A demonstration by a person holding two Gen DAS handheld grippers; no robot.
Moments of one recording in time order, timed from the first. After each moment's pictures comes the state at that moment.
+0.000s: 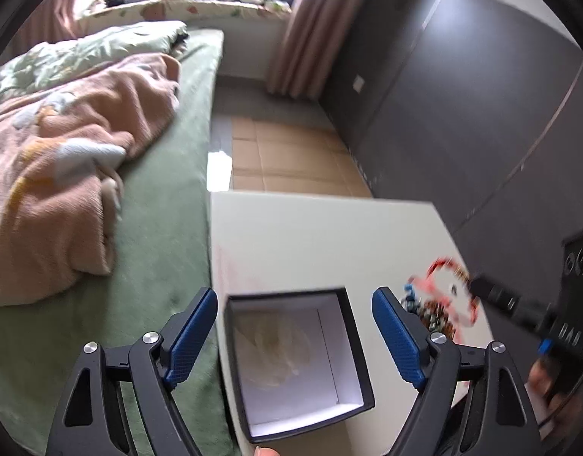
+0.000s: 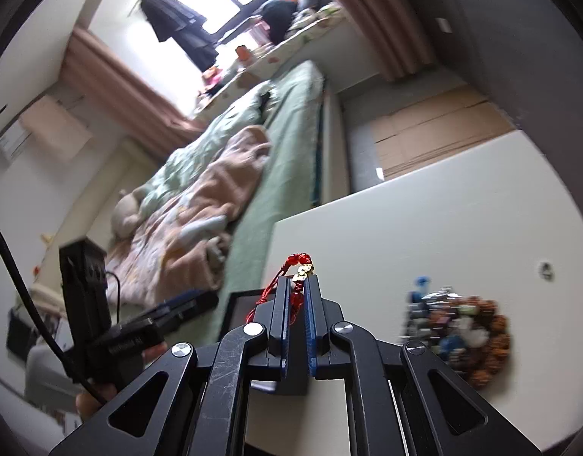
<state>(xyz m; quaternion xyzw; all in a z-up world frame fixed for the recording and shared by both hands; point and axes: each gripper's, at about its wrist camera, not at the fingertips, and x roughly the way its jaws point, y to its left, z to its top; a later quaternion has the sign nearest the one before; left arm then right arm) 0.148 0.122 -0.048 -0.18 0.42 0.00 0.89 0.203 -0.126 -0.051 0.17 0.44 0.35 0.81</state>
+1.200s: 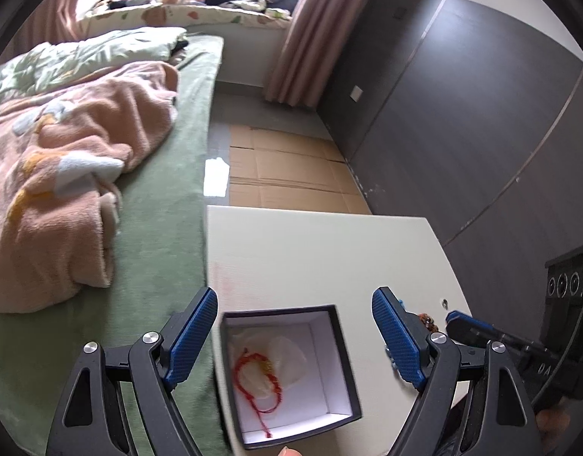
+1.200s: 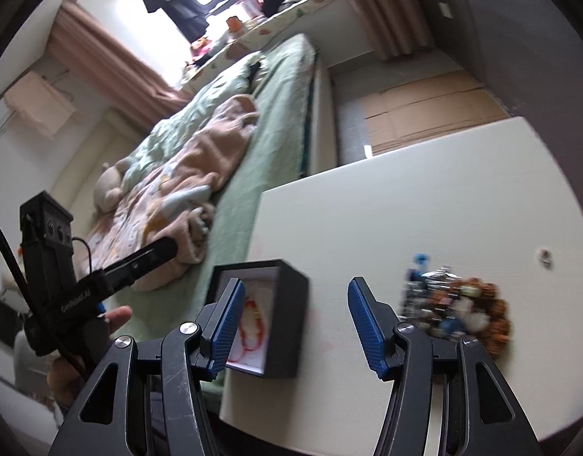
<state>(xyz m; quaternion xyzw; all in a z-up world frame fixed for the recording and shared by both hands) 0.158 0.113 -0.036 -0.18 0.41 -0.01 0.89 0.206 -0.125 -0.064 0.13 0.49 0.32 0.80</state>
